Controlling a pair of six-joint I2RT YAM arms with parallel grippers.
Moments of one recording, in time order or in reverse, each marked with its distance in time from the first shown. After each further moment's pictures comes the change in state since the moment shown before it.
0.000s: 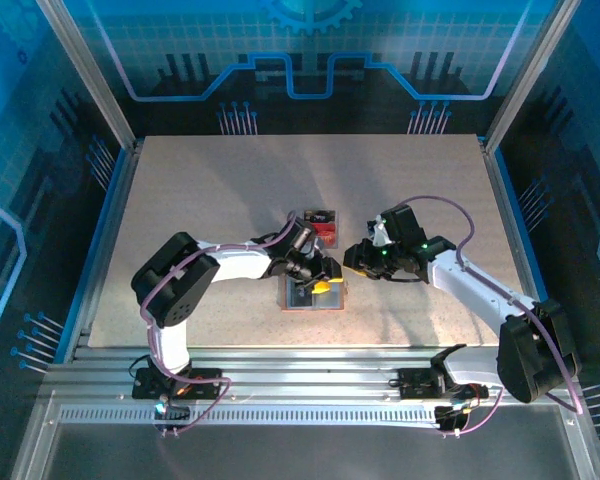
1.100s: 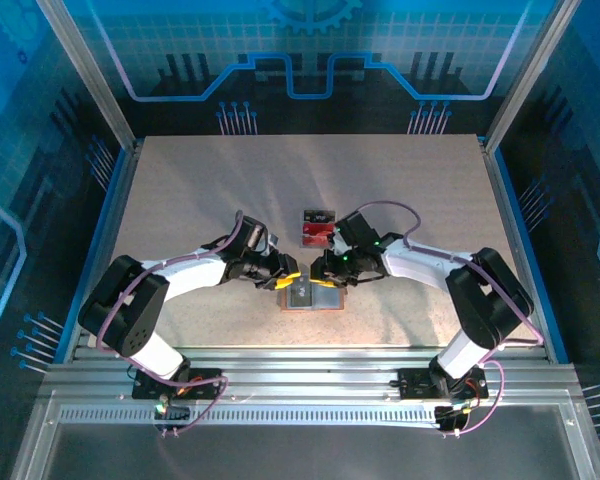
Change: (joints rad) left arm 0.211 -0.291 -0.256 -0.072 -0.023 0.046; right arm 0.198 0.346 0.100 0.151 -0.023 0.061
